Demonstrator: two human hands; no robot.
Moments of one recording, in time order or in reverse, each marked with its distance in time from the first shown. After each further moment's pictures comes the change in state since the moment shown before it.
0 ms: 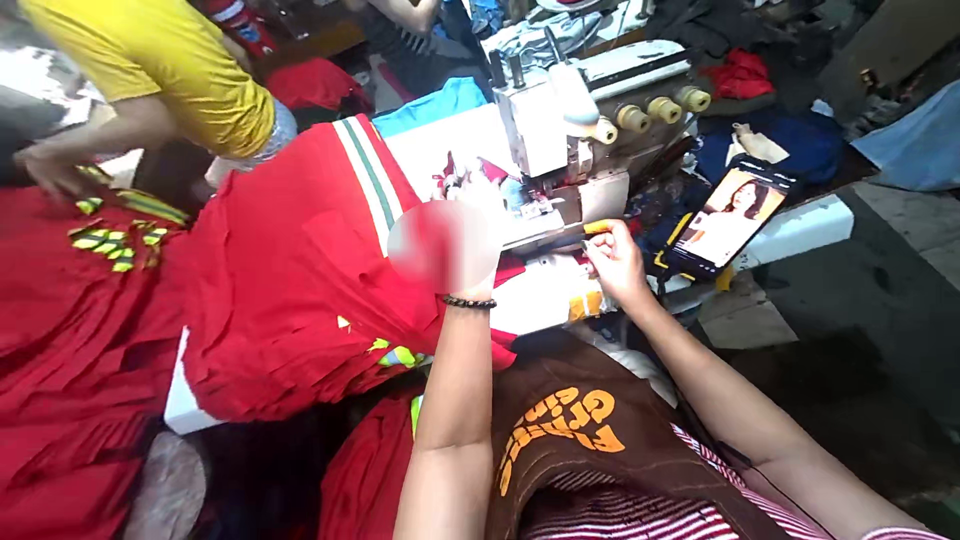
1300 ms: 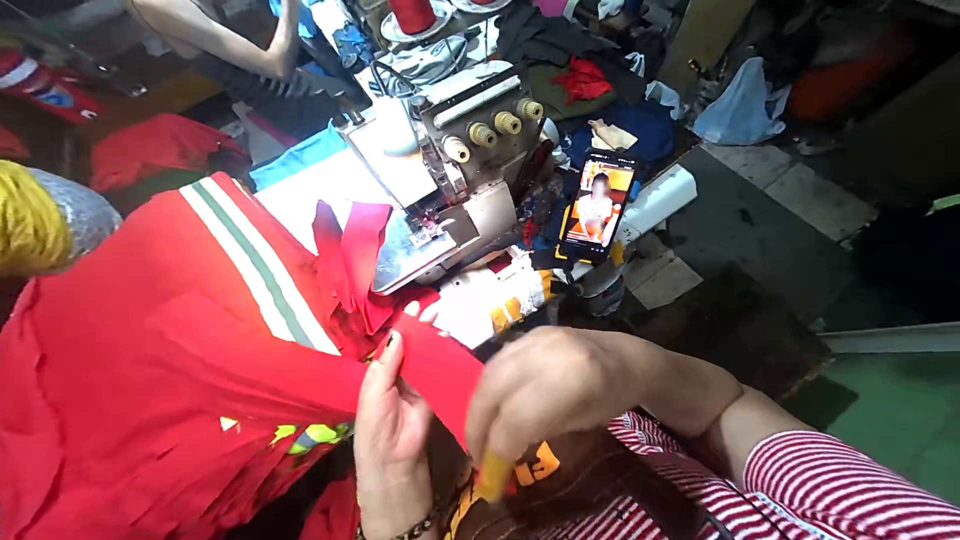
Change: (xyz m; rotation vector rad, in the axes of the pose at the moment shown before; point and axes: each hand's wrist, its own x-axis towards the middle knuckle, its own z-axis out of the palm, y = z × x) left_hand -0.164 -0.023 -0.047 -2.102 -0.404 -0.527; right_hand -0.084 -0.156 -0.053 0.338 -0.633 -0.987
